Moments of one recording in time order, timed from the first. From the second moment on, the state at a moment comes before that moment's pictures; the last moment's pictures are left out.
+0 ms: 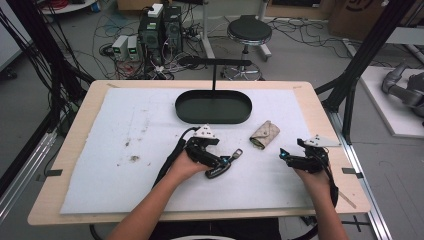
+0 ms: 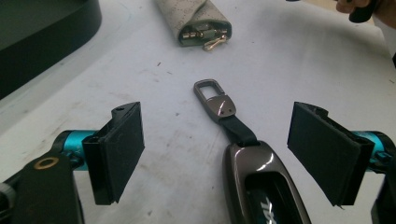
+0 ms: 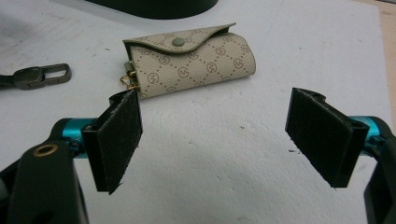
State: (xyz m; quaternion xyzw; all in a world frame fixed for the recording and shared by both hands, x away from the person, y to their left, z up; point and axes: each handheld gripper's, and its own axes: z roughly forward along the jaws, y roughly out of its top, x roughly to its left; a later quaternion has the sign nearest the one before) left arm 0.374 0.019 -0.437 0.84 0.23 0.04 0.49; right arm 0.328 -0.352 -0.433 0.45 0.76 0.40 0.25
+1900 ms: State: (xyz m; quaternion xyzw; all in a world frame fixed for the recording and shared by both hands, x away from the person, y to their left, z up) left arm 0.361 -0.006 -0.434 0.87 0.17 0.12 0.44; right arm 0.330 -0.348 -0.434 0.45 0.76 0.40 0.25
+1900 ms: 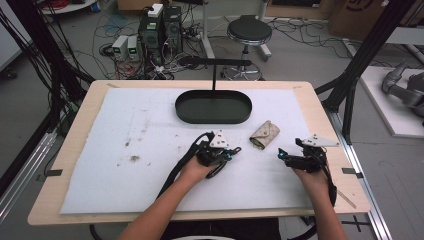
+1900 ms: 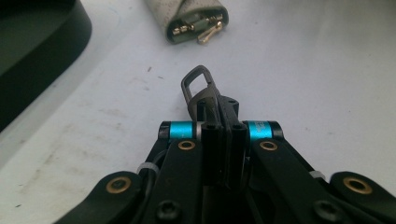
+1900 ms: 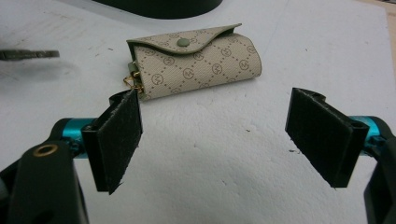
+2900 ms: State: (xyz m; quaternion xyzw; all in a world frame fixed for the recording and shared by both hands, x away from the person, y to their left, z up) left arm 0.399 0.077 -0.343 0.81 0.23 0.17 0.51; right arm 0.332 -0.343 -0.435 0.44 0.76 0.40 0.25
